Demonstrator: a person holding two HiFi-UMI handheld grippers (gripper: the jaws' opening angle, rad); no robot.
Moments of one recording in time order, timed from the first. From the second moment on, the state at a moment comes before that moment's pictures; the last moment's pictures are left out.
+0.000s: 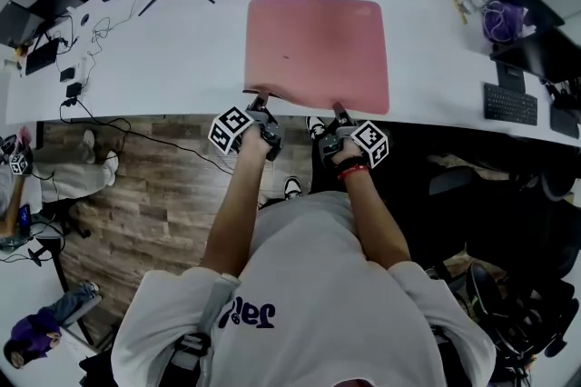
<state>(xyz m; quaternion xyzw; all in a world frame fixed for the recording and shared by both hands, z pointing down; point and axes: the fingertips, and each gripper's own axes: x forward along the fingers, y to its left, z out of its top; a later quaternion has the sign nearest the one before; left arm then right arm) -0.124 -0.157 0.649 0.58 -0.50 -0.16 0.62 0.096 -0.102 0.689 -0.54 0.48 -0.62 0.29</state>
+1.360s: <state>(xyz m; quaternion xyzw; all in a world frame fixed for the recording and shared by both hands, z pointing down) -0.122 -0.244 0.644 0.57 -0.51 -0.17 0.62 0.104 -0.212 0.656 -0.53 0.54 -0.60 0.26</state>
